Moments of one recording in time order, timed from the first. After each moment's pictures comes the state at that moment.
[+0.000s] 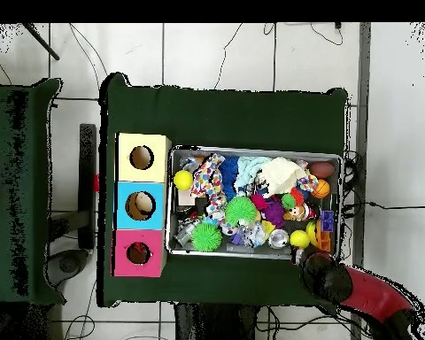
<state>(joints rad) -0.89 -0.50 0.06 1.83 -0.52 0.18 1.51</state>
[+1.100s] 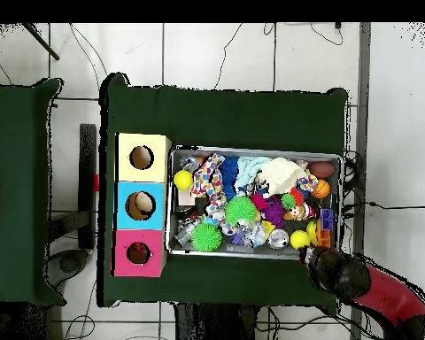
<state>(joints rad) -0.90 -0.57 0.07 1.82 -0.41 0.36 1.51</state>
